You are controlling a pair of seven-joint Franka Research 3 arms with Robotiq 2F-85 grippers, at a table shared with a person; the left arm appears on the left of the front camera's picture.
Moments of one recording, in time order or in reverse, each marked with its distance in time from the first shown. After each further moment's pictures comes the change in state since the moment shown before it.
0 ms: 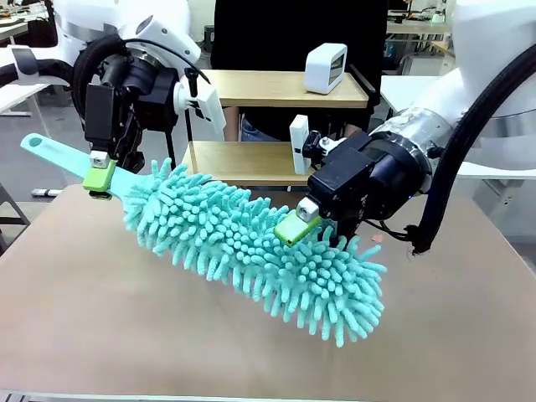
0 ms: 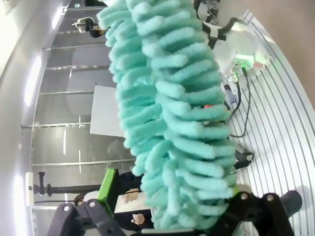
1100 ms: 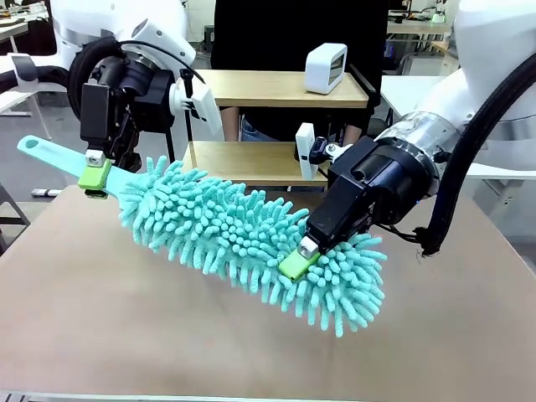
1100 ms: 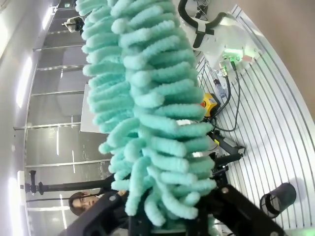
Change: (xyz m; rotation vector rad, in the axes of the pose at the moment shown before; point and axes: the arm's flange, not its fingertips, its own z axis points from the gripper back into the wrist) left arm -0.006 0.007 -0.001 -0.033 0.000 -0.013; right arm -0.006 -0.005 0.004 -0.047 0.013 -0.007
